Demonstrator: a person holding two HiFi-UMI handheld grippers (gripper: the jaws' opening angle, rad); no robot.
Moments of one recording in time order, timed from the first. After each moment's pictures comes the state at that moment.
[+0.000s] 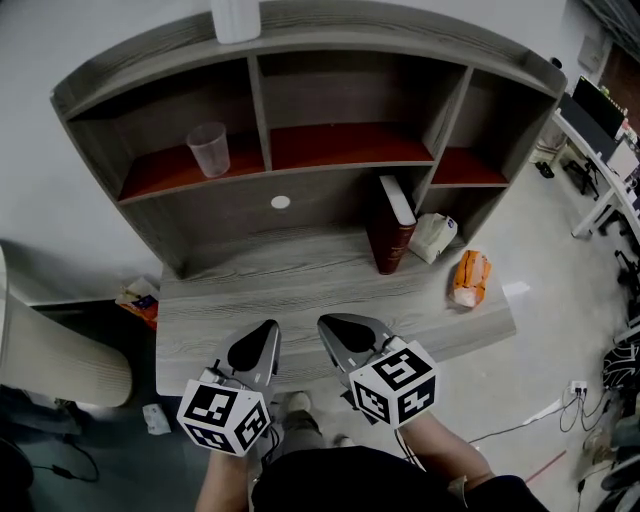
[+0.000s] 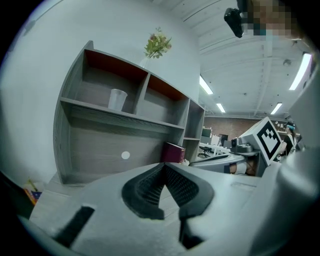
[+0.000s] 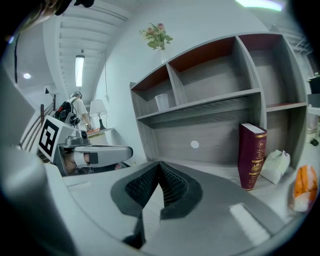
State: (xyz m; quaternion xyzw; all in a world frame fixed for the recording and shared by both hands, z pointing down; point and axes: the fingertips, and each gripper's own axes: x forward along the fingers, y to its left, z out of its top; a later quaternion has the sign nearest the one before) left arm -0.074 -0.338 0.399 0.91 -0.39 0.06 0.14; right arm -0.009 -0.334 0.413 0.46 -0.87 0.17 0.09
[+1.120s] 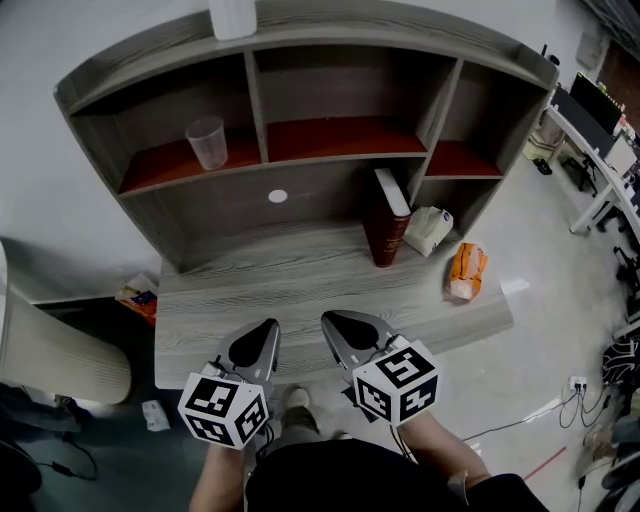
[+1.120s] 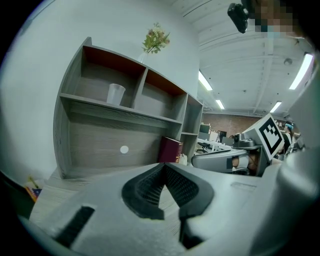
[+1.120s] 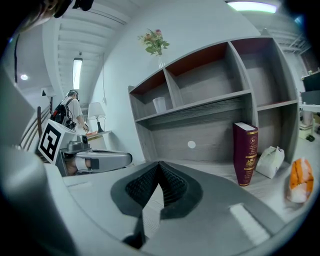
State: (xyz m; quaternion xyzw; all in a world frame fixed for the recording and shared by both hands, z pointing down) left arm -0.073 -0.324 0.413 0.91 -0.39 0.09 0.15; right arm -0.001 -0.318 0.414 0.47 -0.86 0.18 0.07
